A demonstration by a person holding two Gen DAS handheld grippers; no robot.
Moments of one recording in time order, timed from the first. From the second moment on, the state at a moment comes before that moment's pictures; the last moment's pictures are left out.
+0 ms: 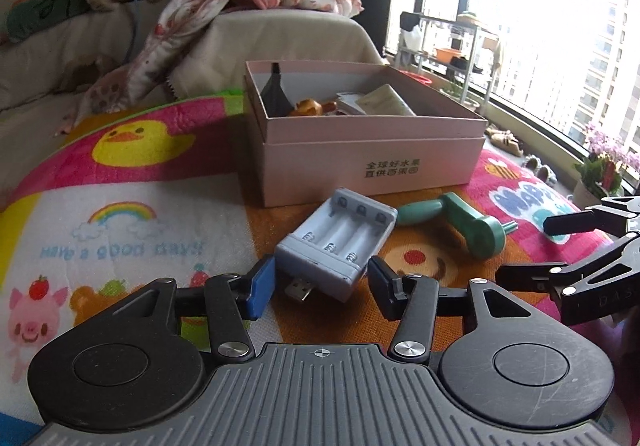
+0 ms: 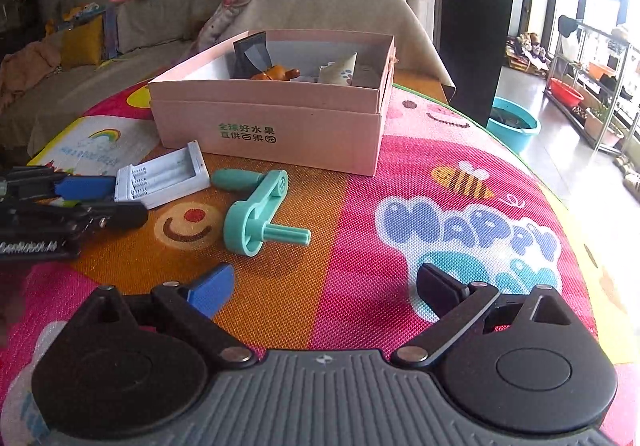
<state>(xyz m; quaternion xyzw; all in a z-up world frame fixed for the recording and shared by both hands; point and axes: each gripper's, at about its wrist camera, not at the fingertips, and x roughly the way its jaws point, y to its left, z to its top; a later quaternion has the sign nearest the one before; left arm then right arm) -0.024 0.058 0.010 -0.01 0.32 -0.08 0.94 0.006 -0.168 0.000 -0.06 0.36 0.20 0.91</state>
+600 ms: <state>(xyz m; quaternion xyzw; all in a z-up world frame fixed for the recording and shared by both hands) 0.014 0.078 0.015 -0.04 0.35 -0.22 0.91 0.007 -0.168 0.000 -0.06 0.37 0.20 0.91</state>
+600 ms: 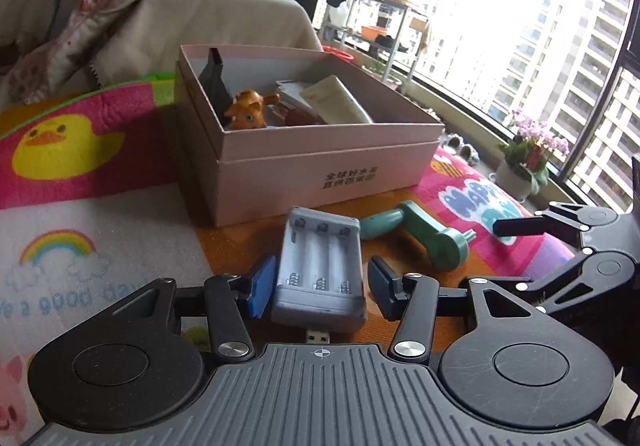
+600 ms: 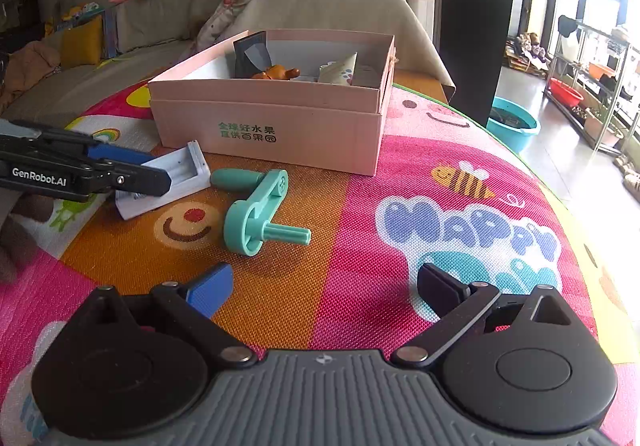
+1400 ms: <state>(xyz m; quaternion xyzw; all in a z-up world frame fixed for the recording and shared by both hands) 0.002 0.032 0.007 0.04 0.32 -0.13 0.94 0.008 -0.169 0.002 -0.06 0.37 0.19 0.91</state>
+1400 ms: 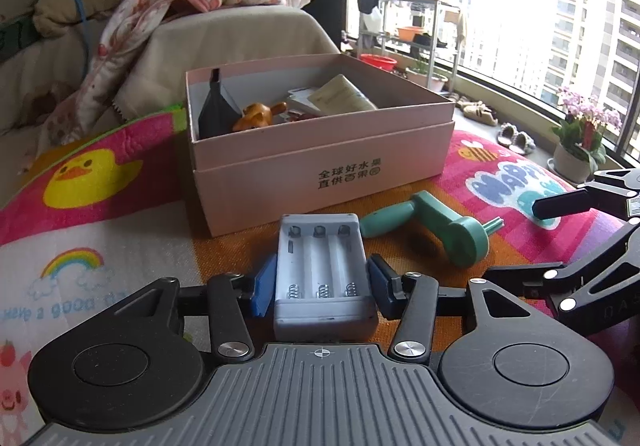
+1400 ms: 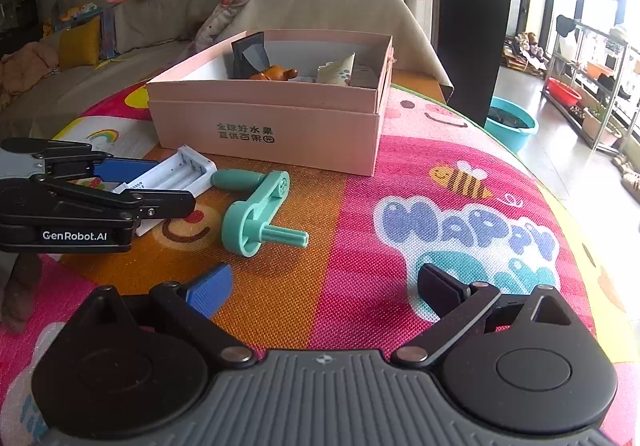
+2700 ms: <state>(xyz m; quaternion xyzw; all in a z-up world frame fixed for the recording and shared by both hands) -0.037 0.052 0.008 -0.02 0.32 -0.10 0.94 0.036 -0.131 0.015 -0.07 0.37 0.17 0.91</state>
